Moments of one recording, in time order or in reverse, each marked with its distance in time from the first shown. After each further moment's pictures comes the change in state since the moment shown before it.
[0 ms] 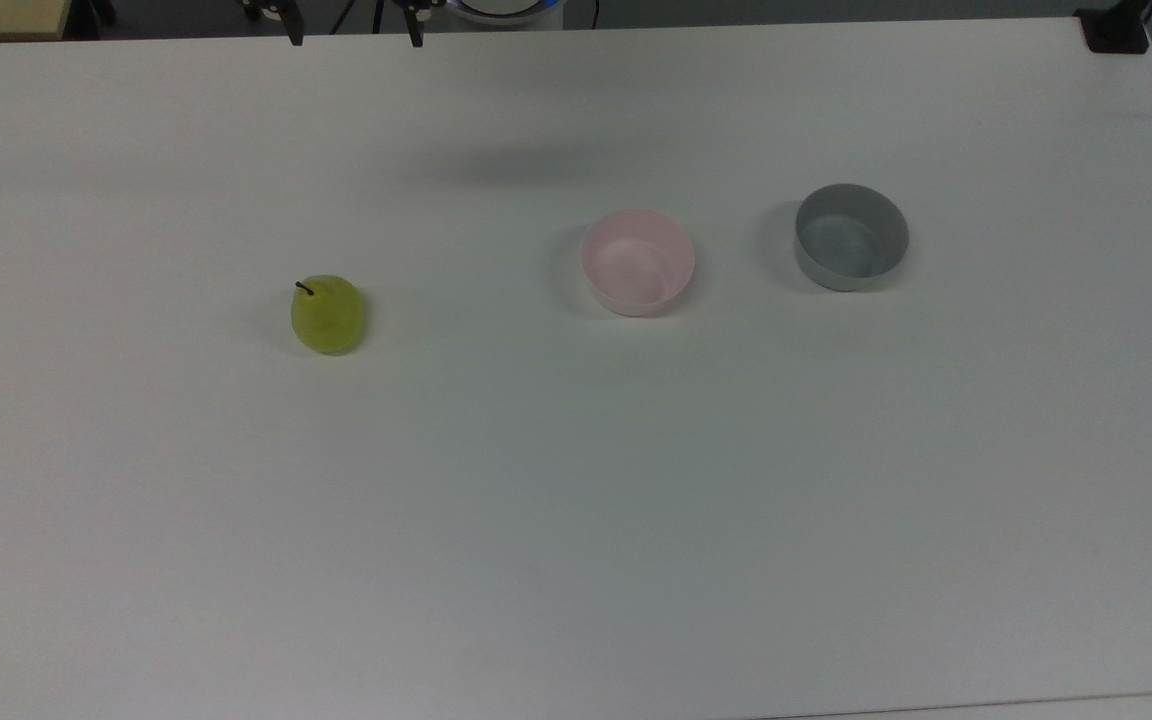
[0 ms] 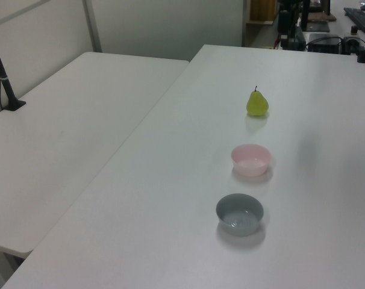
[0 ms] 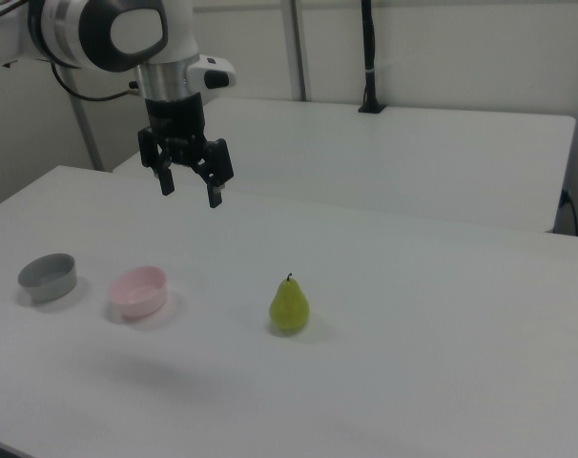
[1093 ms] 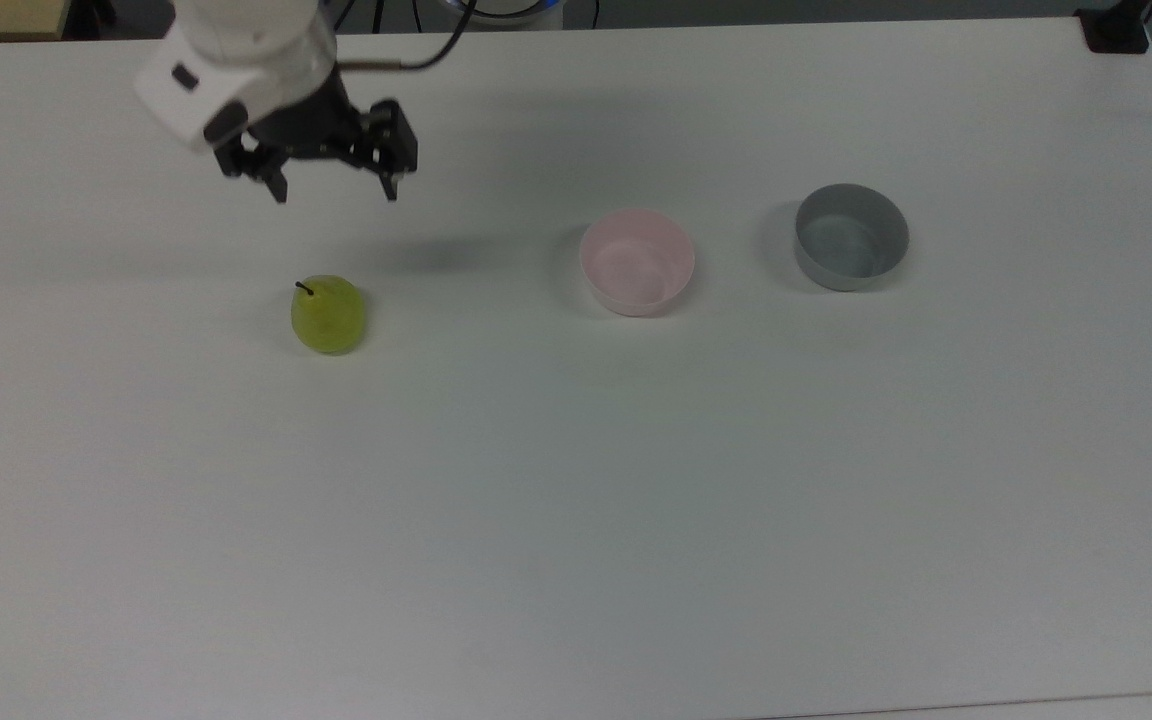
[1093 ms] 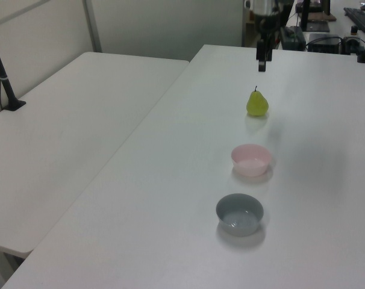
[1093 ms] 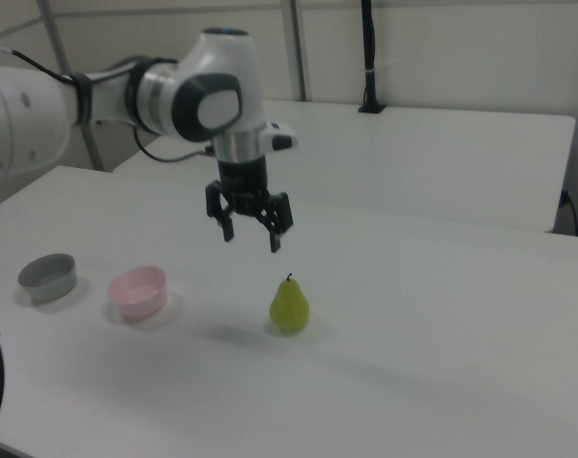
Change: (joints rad) arm -0.001 0.249 -0.047 0.039 0.015 0.192 -0.106
